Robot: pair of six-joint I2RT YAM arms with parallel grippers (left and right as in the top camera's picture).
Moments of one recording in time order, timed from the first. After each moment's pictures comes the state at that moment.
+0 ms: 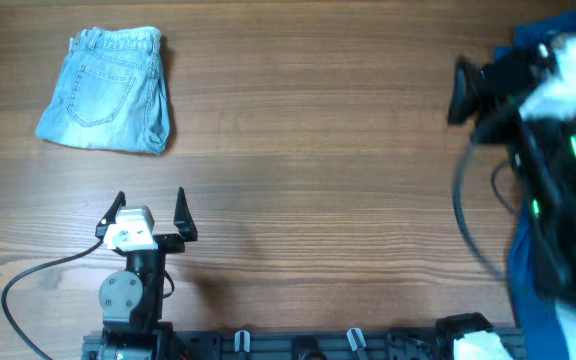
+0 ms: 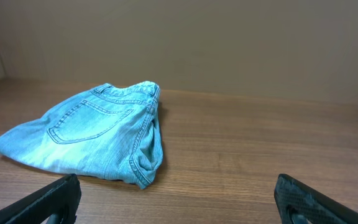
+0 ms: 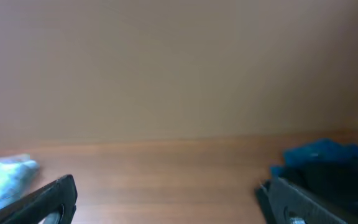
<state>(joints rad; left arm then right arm) -0.07 0.01 0.01 -0.07 -0.11 -0.09 0.16 1.04 1.43 -0.67 0.14 0.10</state>
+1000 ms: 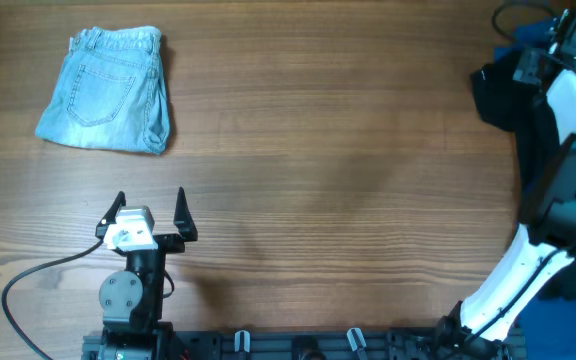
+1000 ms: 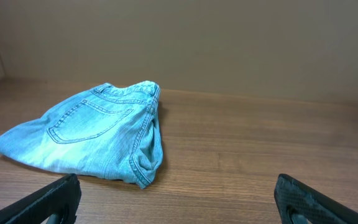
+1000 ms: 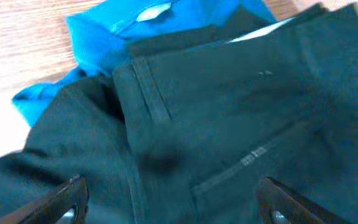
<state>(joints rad) -0.07 0.01 0.01 -0.07 -0.11 -0.09 -0.37 2.19 1.72 -0.37 0.28 -0.10</state>
